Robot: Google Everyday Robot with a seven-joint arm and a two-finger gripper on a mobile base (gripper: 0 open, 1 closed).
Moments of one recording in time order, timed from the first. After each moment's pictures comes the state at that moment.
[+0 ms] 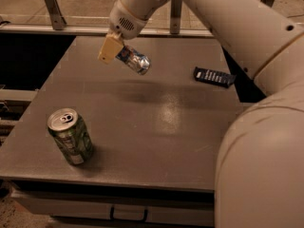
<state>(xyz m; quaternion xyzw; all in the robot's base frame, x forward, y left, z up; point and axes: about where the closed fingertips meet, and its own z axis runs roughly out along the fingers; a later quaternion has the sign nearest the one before) 0.642 0.110 0.932 -0.64 0.70 0.18 0.26</state>
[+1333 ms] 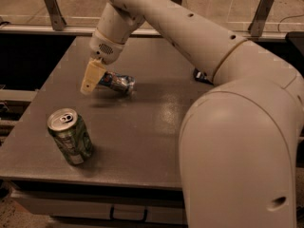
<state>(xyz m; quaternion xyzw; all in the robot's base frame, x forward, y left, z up) 0.610 0.173 0.859 -0.69 0.66 0.24 0.16</state>
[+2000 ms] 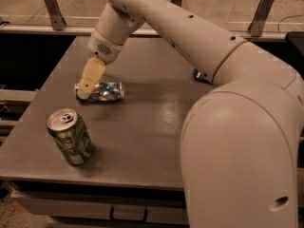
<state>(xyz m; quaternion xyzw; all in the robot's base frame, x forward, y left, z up) 0.610 0.179 0.860 -0.69 0.66 0.25 0.17</state>
